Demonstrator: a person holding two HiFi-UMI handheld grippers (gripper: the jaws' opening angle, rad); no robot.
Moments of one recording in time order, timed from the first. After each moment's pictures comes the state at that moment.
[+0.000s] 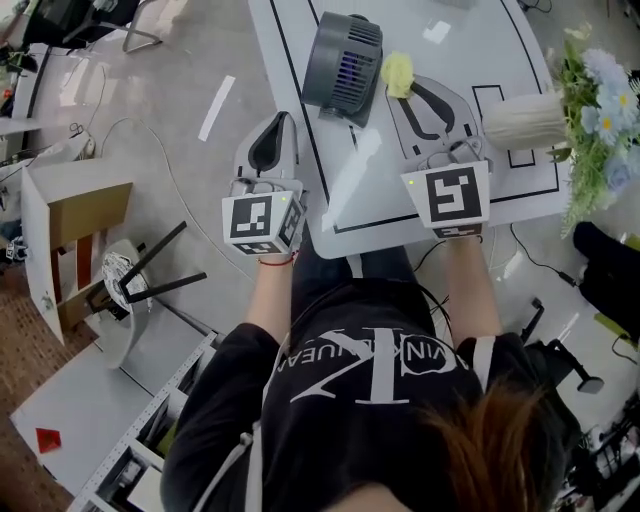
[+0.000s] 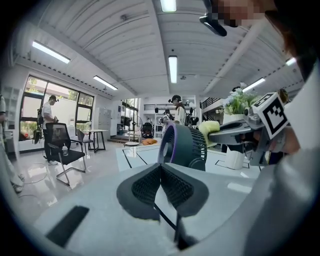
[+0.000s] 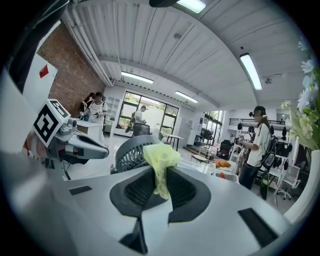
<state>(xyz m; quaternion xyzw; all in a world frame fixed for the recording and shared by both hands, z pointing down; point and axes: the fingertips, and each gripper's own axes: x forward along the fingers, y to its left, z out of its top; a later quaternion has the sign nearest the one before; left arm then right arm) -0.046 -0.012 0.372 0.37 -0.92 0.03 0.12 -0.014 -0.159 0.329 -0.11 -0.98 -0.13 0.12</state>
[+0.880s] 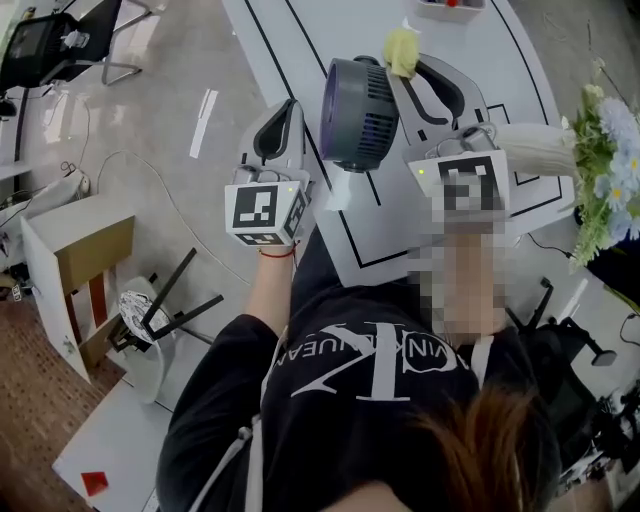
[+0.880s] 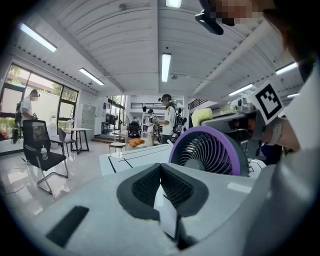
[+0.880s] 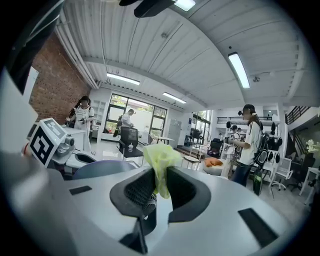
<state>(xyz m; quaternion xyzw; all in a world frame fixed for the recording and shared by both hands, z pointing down) -0.144 -0.055 0.361 0.45 -0.88 0.03 0.12 -0.105 -0.180 0.288 -0.05 -0.99 -0.11 0.11</state>
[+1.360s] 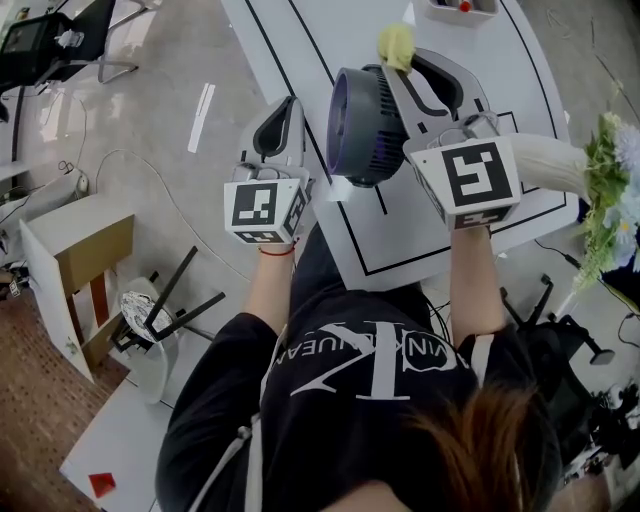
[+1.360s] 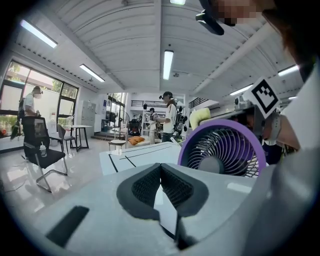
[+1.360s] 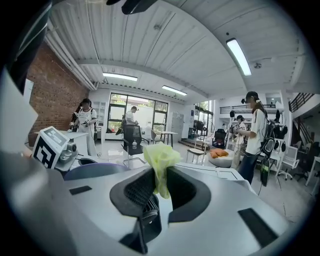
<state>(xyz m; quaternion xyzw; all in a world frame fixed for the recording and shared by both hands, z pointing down) -0.170 -0.060 0.376 0.46 -0.88 0.03 0.13 -0.140 -0.182 0.301 -0.07 -0.99 -0.06 0.14</state>
